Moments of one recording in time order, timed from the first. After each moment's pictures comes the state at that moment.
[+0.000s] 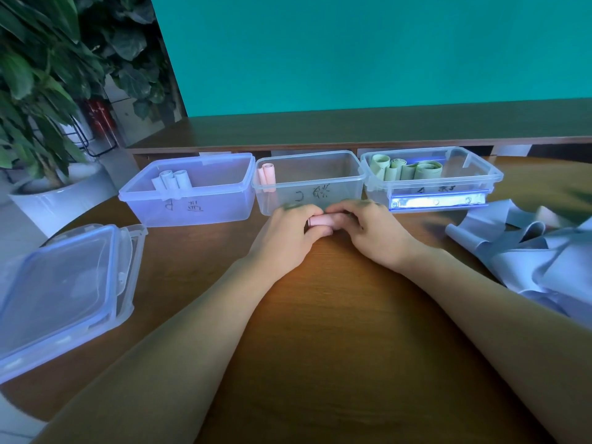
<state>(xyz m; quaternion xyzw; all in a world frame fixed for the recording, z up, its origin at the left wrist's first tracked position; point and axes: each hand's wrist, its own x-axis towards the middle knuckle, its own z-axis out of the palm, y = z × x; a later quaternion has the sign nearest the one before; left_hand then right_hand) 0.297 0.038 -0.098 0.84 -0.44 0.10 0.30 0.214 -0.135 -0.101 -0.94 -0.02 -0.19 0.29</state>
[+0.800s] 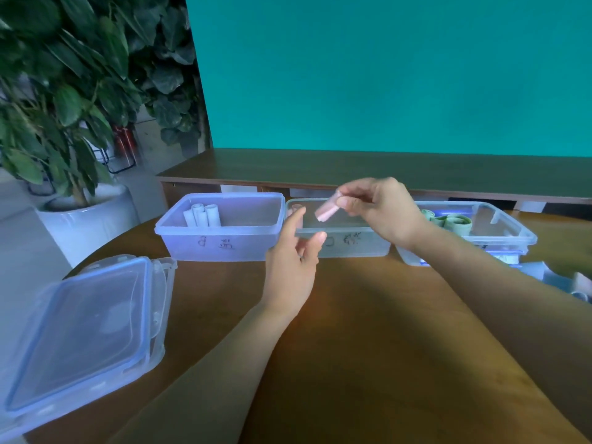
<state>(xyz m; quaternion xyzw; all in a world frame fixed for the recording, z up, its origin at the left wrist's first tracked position) 0.312 0.057 -0.093 0.78 -0.26 0.11 0.56 0.273 -0.124 -0.011 -0.91 -0.05 -0.23 0.35</state>
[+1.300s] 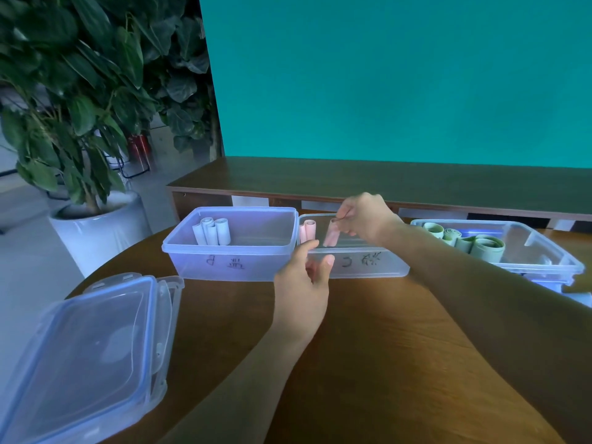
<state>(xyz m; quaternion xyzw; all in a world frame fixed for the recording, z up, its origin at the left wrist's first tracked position) 0.326 0.056 -0.093 0.82 -0.21 0.12 0.52 0.373 -0.128 -0.022 -0.94 0.11 -0.13 0.28</state>
